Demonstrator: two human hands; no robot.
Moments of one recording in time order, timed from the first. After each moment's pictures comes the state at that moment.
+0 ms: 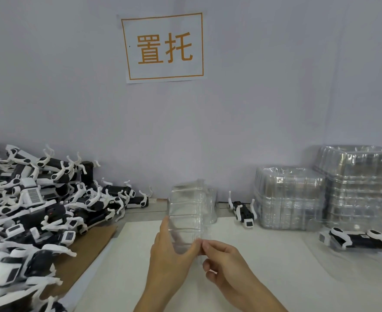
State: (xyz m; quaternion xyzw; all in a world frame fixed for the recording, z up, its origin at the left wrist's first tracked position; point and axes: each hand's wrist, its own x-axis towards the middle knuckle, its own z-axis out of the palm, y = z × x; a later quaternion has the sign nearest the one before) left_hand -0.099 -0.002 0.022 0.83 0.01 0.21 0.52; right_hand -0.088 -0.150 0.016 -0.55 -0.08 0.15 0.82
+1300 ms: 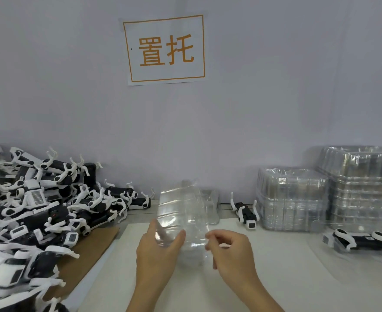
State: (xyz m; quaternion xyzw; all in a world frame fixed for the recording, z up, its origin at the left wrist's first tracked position) left_hand -0.100 0.012 0.036 0.79 0.08 0.26 0.55; right_hand -0.091 -0.144 0.032 -0.73 -0.07 -0.16 0.66
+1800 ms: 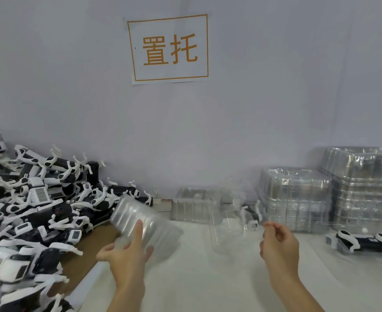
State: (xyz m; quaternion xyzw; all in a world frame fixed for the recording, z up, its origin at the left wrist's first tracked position) left_hand -0.092 0.051 0.032 0.50 0.24 0.29 0.78; right_hand -0.053 -0.212 0.011 -0.63 0.12 -0.28 0.72
